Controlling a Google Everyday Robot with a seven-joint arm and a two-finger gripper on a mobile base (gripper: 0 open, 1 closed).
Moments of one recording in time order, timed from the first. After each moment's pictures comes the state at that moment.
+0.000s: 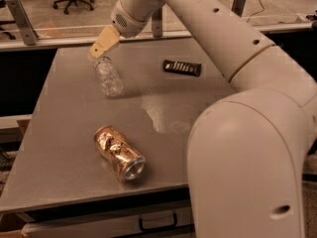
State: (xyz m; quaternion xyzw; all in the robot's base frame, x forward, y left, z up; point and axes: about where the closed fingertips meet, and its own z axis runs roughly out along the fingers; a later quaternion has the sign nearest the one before) arm 0.725 0.111 0.922 -0.47 0.82 0.18 0.27
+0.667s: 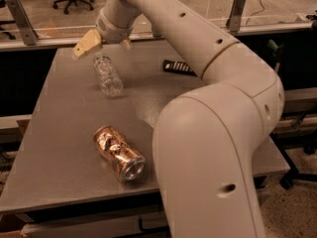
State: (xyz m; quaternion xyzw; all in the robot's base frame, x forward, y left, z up) arm 0.748 0.153 0.891 -0.34 0.89 0.18 0.23
